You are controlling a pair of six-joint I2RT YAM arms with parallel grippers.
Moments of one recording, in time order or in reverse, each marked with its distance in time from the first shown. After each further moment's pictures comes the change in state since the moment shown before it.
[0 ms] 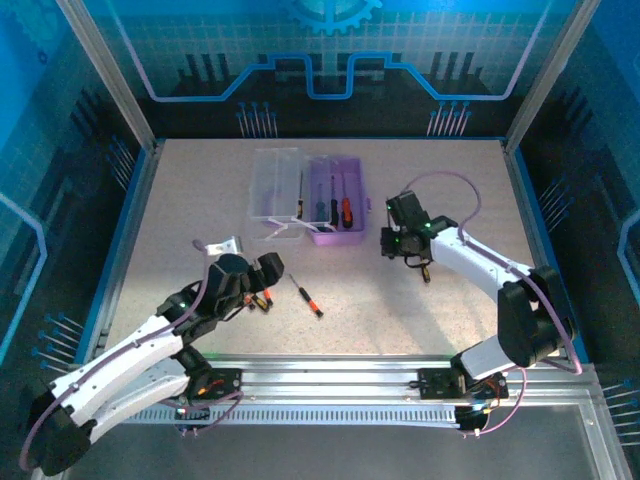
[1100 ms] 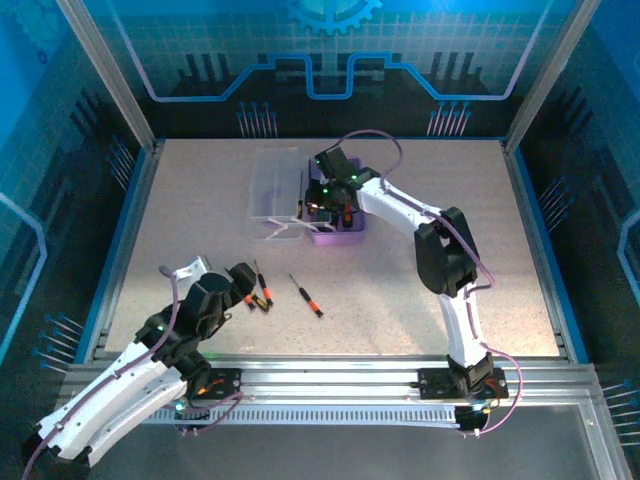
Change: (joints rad) left arm 0.039 -0.248 -0.093 -0.221 -0.102 -0.169; right arm 0.136 0.676 0.800 0.013 -0.228 0.232
